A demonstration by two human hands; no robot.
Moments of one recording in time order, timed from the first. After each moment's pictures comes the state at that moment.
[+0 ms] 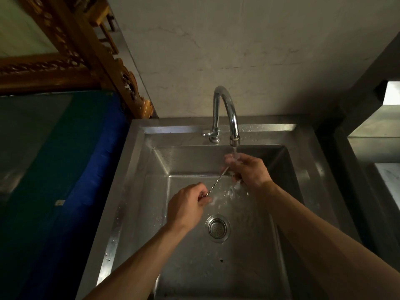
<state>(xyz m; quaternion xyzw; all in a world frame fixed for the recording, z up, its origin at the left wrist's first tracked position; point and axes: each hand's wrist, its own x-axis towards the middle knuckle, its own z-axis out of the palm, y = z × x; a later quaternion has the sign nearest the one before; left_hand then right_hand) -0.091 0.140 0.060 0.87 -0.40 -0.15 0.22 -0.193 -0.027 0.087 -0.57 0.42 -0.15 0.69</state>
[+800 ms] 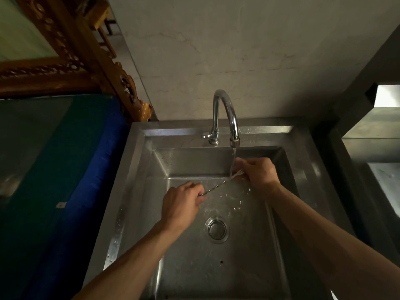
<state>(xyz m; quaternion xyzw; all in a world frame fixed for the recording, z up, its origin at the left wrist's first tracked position) -0.076 0.150 0.073 0.85 -0.50 -0.05 0.16 -0.206 -0.034 0.088 -0.67 0.48 -0.14 0.55</state>
